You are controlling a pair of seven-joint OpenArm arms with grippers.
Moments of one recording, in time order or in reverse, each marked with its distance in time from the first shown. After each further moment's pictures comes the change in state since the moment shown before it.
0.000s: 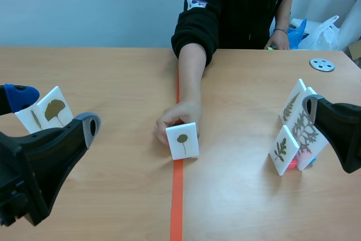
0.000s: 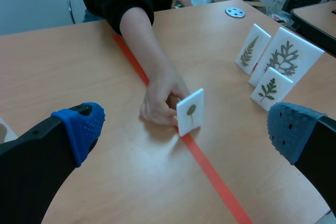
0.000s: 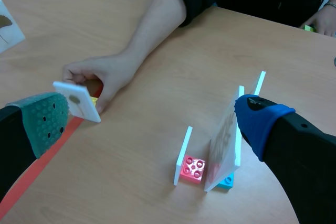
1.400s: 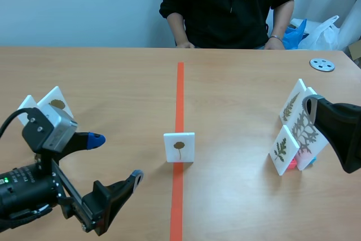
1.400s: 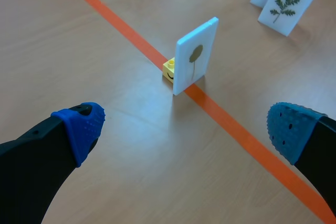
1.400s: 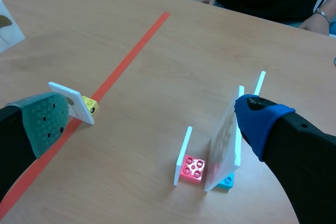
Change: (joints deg) left arm -30.5 0.0 20.3 -38.6 15.0 -9.4 -7.1; right arm 0.0 0.0 0.0 0.0 0.0 0.0 0.0
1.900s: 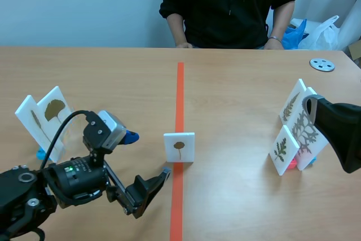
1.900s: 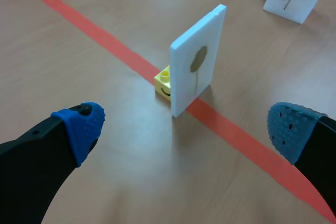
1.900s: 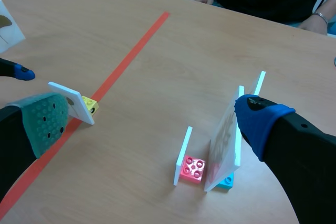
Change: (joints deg) left arm -18.3 7.8 10.6 -23.8 12.0 0.0 -10.8; right arm 0.0 0.0 0.0 0.0 0.0 0.0 0.0
